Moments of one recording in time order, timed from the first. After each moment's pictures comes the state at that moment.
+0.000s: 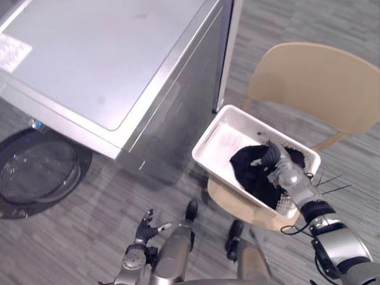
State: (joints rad) left arm 0.07 0.13 -0.09 0.78 -0.02 -0.27 0.12; right arm -0.62 -0.49 0.24 0.90 -0.39 -0.19 -0.17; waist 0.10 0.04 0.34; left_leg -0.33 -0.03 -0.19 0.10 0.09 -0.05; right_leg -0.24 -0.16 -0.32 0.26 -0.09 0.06
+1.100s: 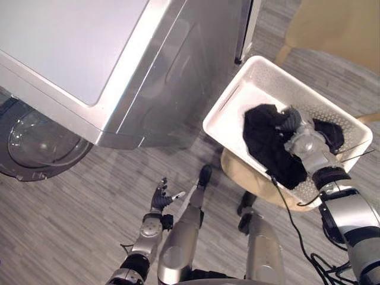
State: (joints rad) left arm -0.14 0.07 -0.17 0.79 -0.11 -0.29 0.17; right arm -0.83 -0.53 0.22 0.87 -0.36 -0.10 -0.22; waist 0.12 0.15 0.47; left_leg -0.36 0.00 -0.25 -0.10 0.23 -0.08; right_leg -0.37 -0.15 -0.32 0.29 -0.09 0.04
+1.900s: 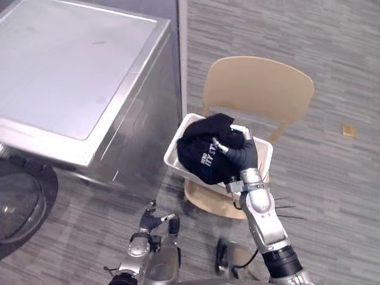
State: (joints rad) left arm -0.01 0.13 -0.08 0.81 -0.03 -0.25 0.13; right arm -0.11 -0.02 0.27 -0.12 0.00 -0.27 -0.15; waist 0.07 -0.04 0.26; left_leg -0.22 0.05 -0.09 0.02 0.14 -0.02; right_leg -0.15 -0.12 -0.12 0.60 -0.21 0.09
